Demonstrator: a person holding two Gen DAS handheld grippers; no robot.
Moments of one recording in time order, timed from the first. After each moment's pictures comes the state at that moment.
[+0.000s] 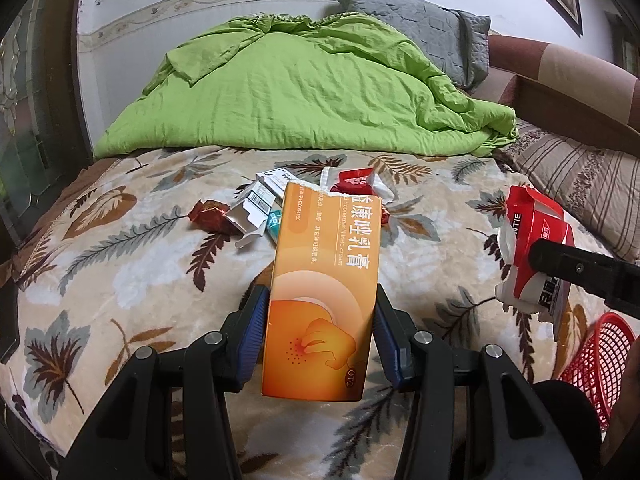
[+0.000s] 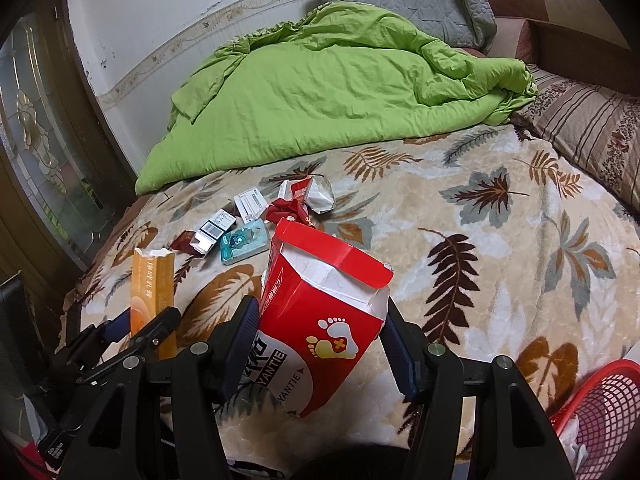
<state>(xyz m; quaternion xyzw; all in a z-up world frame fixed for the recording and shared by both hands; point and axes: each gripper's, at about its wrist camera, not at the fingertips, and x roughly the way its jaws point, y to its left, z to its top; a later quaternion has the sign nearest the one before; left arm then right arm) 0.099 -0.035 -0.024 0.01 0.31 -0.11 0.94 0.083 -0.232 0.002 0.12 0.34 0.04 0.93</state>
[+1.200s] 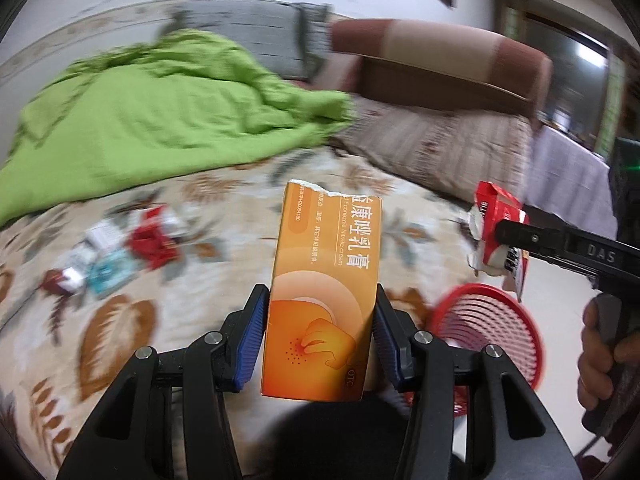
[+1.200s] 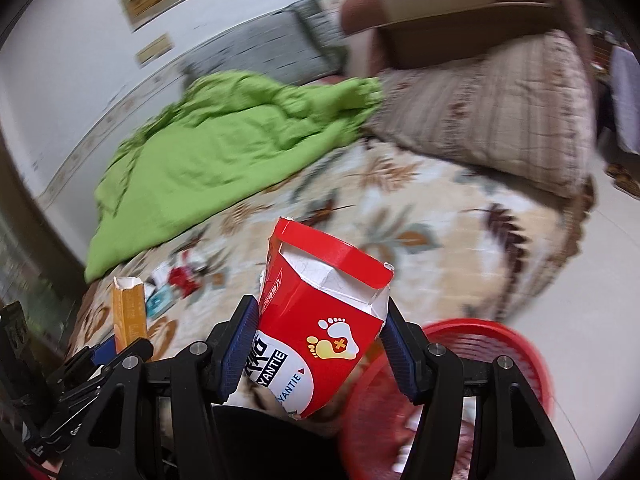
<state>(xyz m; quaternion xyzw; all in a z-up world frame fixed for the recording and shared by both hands) 0.031 -0.180 0.036 0.05 0.30 -0.36 0.88 -0.062 -0.400 0.048 0.22 0.28 -0.13 0.92</state>
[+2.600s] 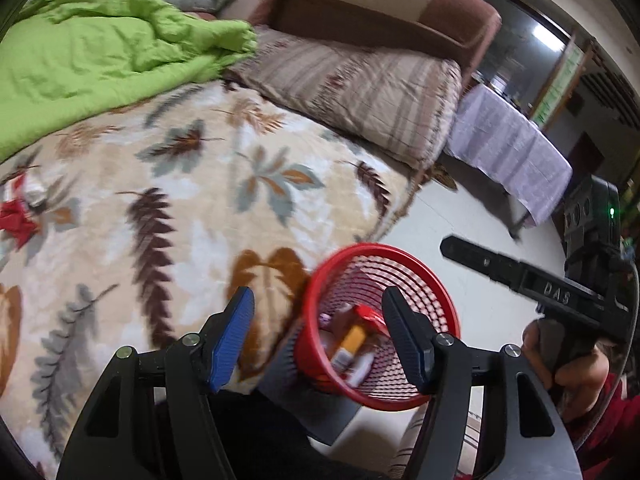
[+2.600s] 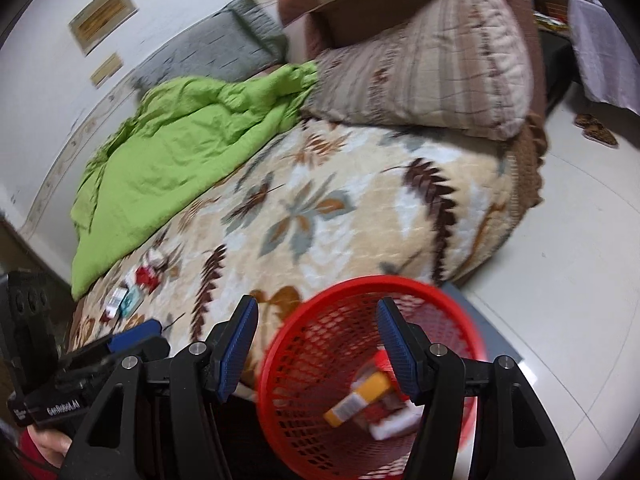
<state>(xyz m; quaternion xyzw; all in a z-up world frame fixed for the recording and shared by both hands) 0.029 -0.259 0.016 0.04 0.40 -0.47 0.78 -0.107 -0.449 0.011 0.28 0.31 -0.15 0.90</state>
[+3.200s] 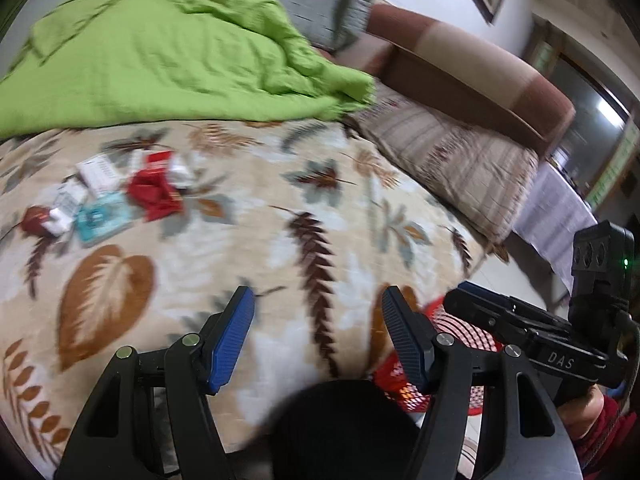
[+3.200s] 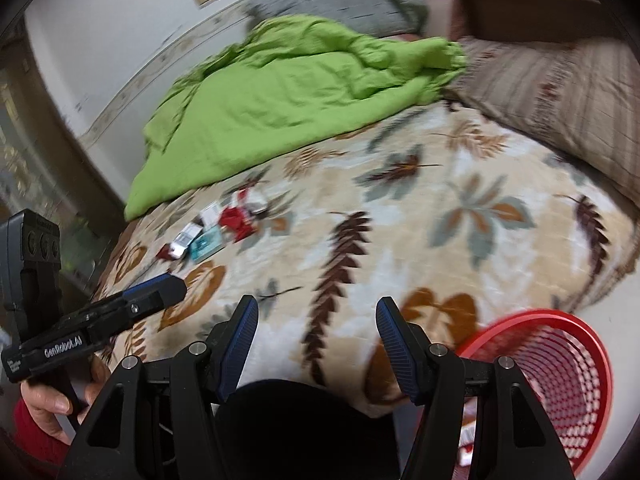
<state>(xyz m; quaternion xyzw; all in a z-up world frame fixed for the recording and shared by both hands) 0.091 -0.121 0.028 -0.05 0.39 -0.35 0.85 0.005 -0.328 0.021 0.18 0.35 0.01 0.92</state>
